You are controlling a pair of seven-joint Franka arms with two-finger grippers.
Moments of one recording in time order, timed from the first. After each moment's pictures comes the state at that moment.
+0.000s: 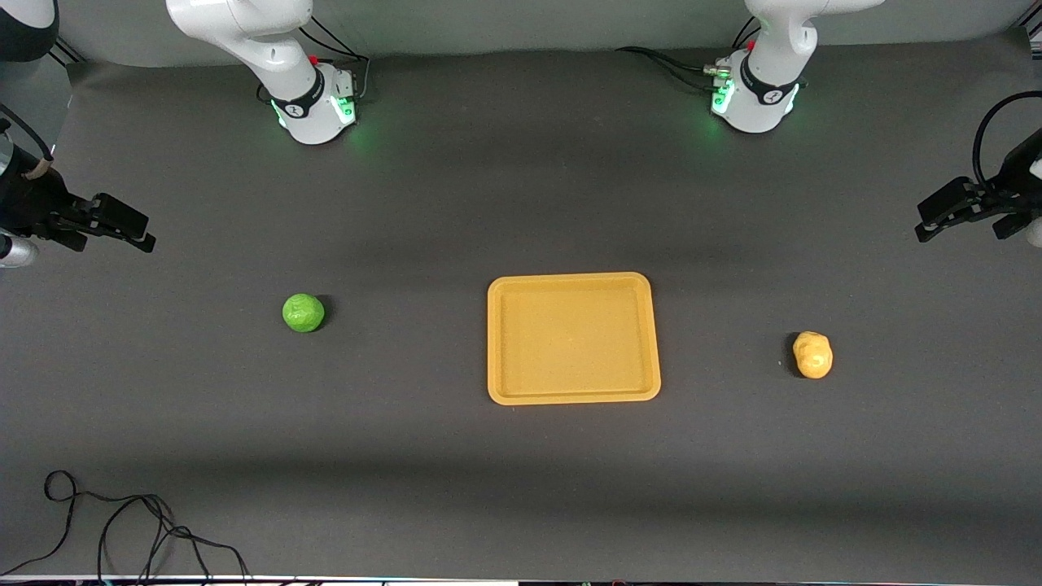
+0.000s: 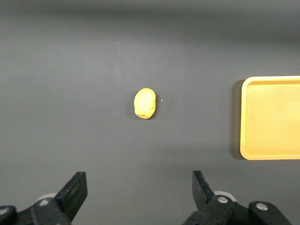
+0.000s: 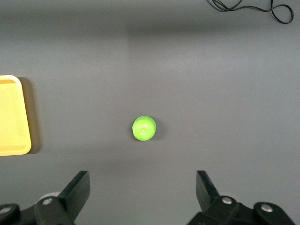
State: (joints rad) left arm 0.06 -0.07 -0.04 -1.69 0.00 1.68 -0.01; right arm 0.09 -0.01 -0.08 -1.58 0.00 1.59 0.08
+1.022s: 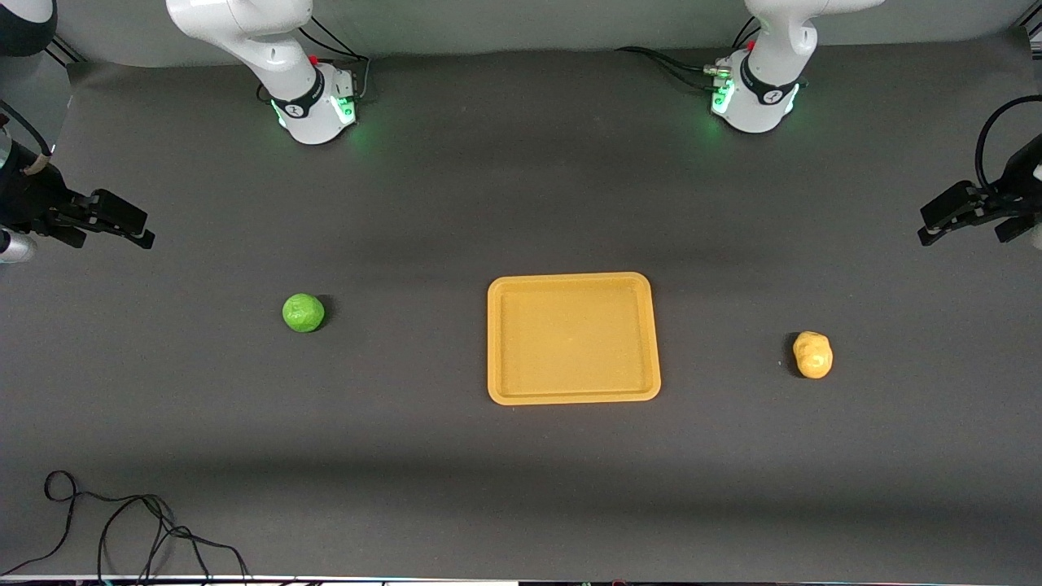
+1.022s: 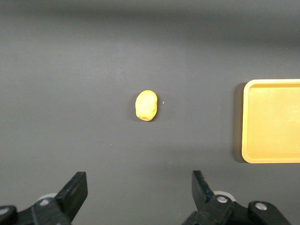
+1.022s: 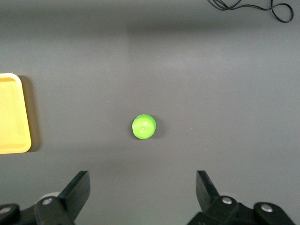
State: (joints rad) left arm 0.06 -0.06 -0.04 -1.69 0.00 1.71 -0.01; right arm 0.09 -0.02 -0.08 -1.59 0.00 1.58 0.06
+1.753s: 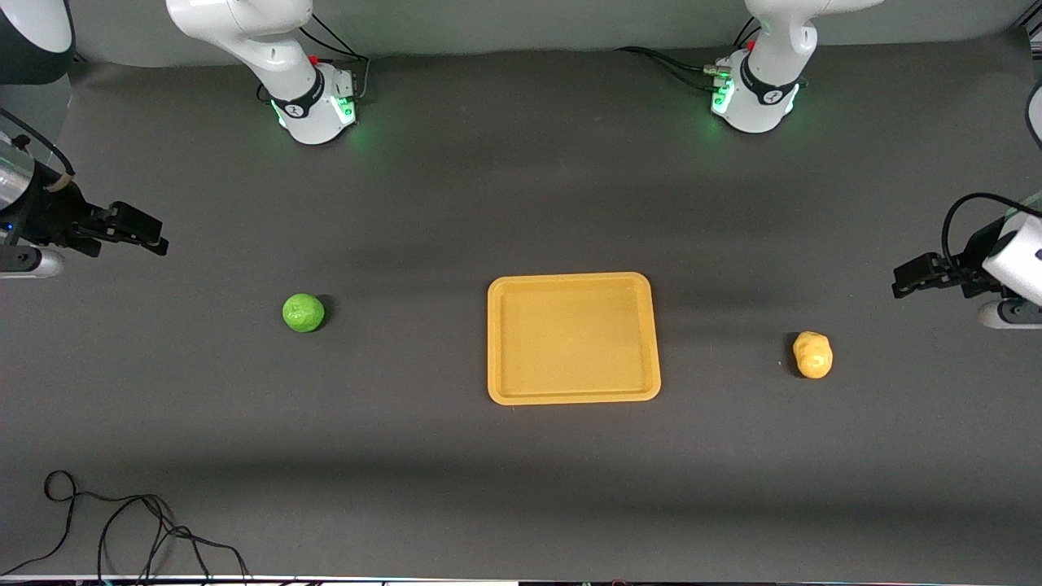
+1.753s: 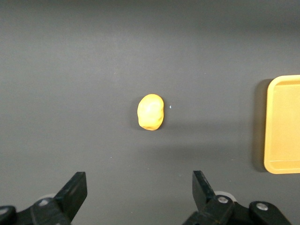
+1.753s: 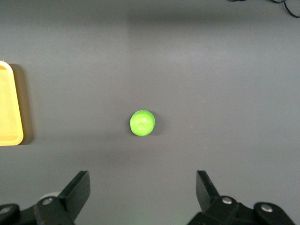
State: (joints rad) left arm 0.10 0.12 -0.04 -1.71 0.00 1.82 0.07; right arm 0.09 0.02 -0.08 -1.61 0.00 1.60 0.04
